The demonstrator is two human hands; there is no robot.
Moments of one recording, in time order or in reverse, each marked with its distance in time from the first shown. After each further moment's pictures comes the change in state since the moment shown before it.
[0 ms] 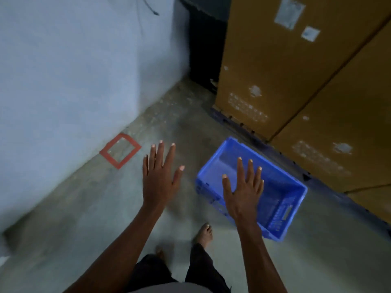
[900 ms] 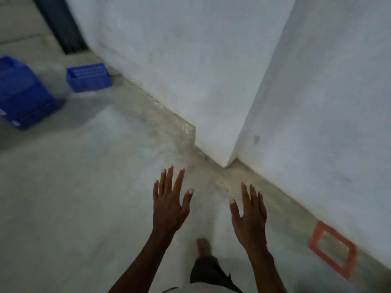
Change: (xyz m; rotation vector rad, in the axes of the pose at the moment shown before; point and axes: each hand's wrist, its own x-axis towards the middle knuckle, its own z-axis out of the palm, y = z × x) left_hand -0.661 -0.427 -0.276 0.055 0.699 -1.480; right_hand -0.581 -0.491 0.296 -0.027 -0.942 -1.380
